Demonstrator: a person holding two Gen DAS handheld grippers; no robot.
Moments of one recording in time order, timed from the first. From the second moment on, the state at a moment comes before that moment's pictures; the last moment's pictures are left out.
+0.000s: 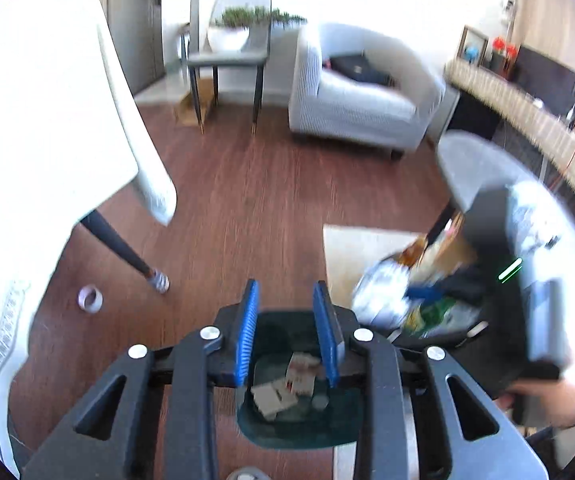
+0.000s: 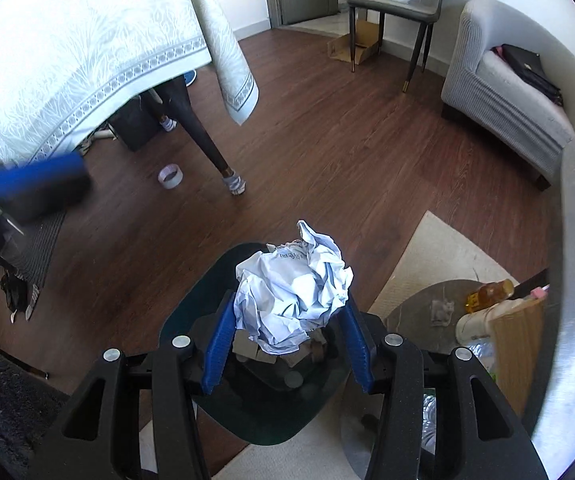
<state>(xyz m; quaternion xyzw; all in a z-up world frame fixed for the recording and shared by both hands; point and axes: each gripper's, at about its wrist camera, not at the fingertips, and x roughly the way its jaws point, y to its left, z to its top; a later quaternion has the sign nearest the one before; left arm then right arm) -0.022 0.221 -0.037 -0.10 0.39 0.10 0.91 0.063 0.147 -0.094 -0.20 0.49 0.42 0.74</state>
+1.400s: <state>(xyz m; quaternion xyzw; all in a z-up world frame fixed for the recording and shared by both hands) -0.017 0.191 0.035 -0.13 0.31 0.07 0.94 0.037 0.173 -0.115 -0.22 0.50 0.45 0.70</state>
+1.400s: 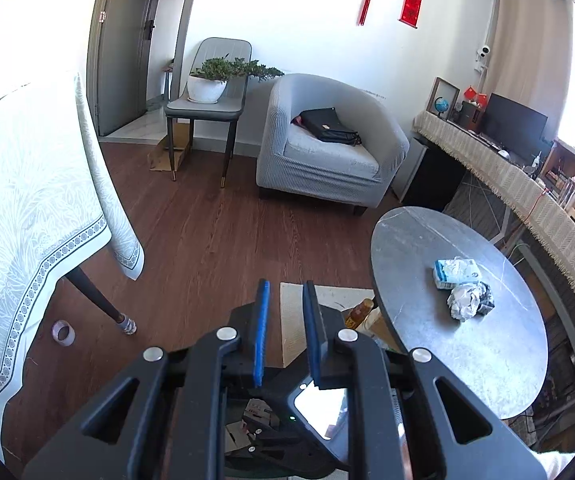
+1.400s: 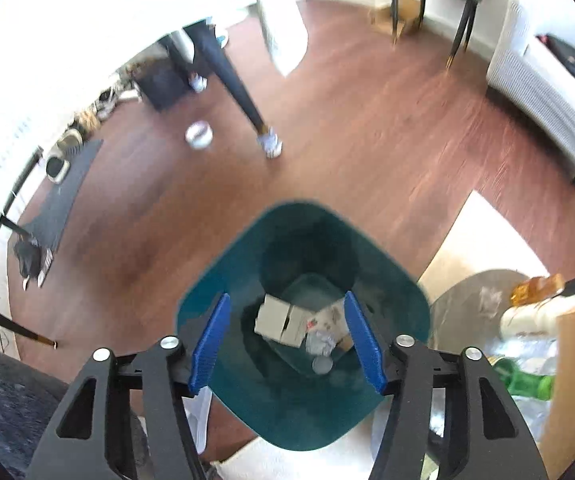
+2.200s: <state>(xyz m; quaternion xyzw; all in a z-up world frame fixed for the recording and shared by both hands) 0.019 0.126 0.037 -0.12 0.30 0.03 0.94 0.106 0.001 0.024 -0.10 0.39 0.35 0.84</state>
